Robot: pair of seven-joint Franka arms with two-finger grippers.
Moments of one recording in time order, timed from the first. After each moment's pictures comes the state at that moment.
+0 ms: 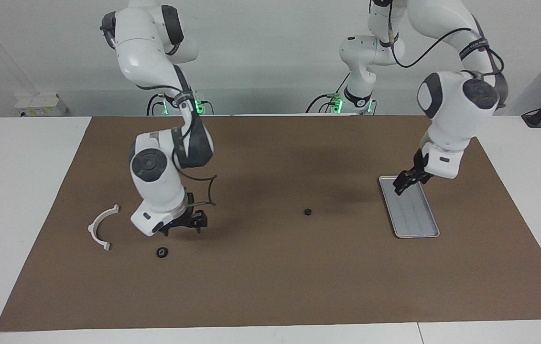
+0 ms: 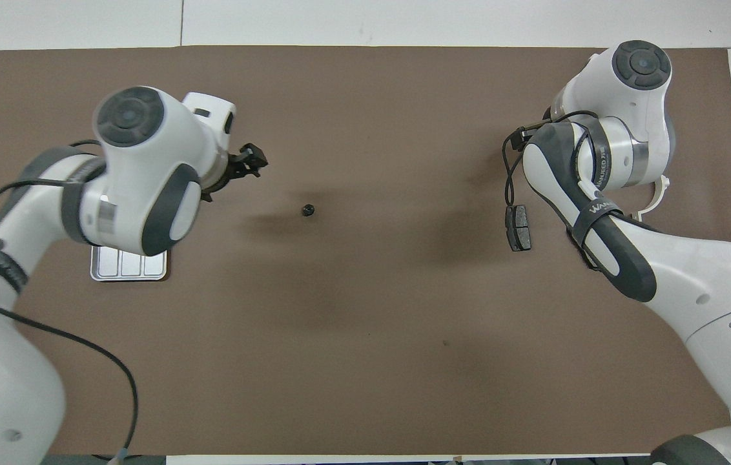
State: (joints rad) left arm -0.09 0.14 0.03 -1.76 -0.02 1.91 -0.36; right arm 0.22 0.55 0.05 -1.42 -0.06 1.95 0.31
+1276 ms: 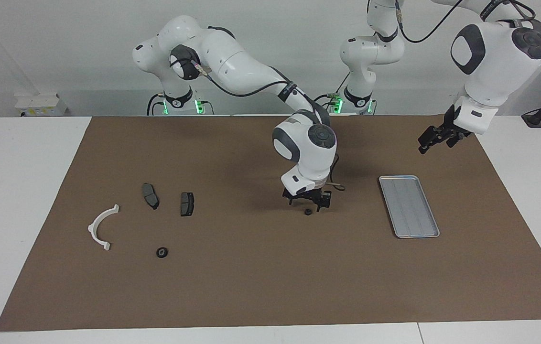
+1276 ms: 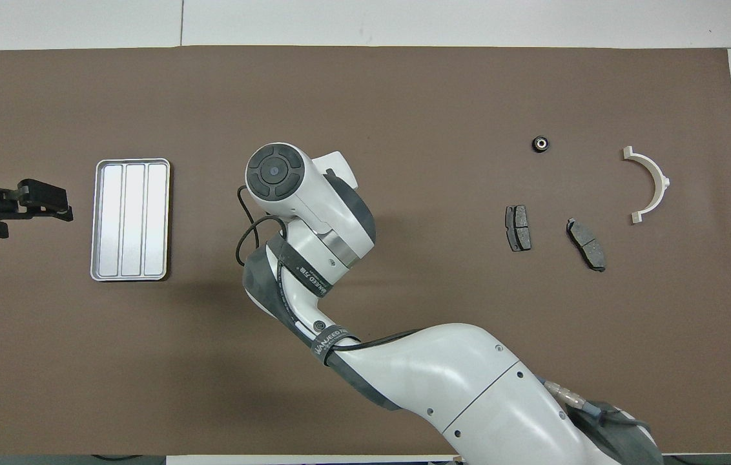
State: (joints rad) left arm -0.01 -0.03 0.02 -1.81 -0.02 1.72 -0.16; right arm 0.71 0.91 0.00 -1.04 -0.05 1.96 1.04
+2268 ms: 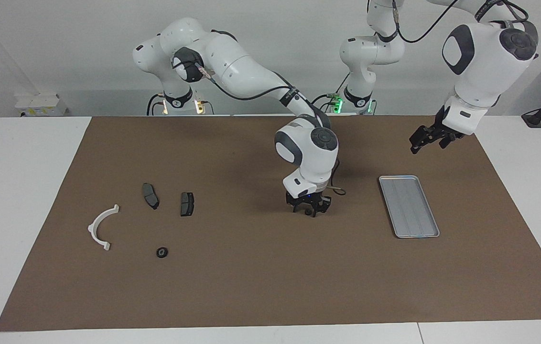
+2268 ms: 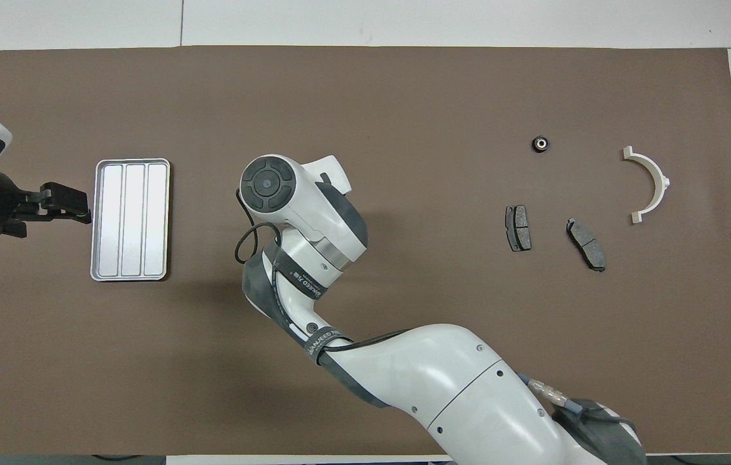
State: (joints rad) left arm -0.04 -0.03 0.00 -1.81 -0.02 1.73 -0.16; right arm 0.74 0.93 -0.04 -1.02 -0.06 2.00 1.07
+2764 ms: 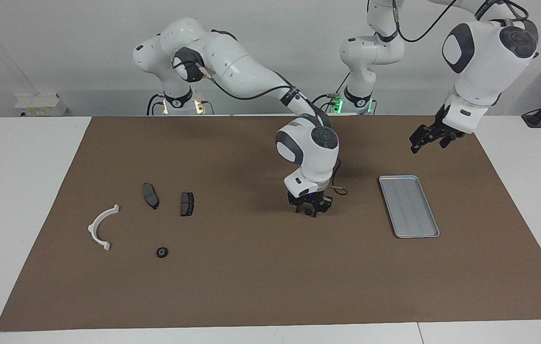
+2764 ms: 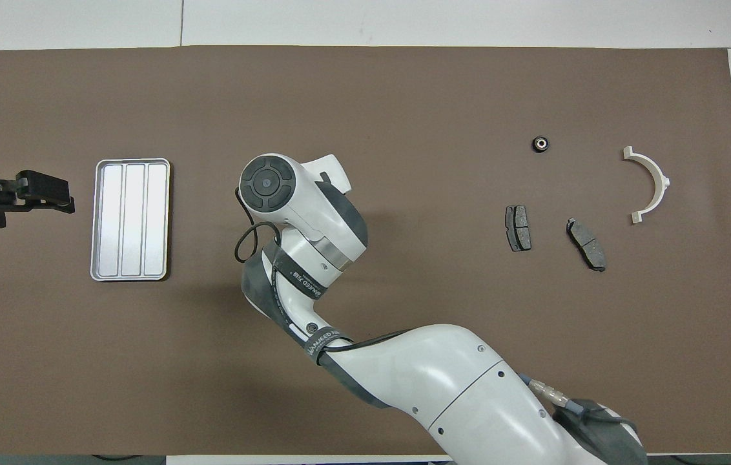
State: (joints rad) left arm -0.04 -0.04 0.00 -1.69 -0.02 1.63 -0.16; right arm 0.73 0.93 -0.04 -1.02 -0.06 2.00 1.07
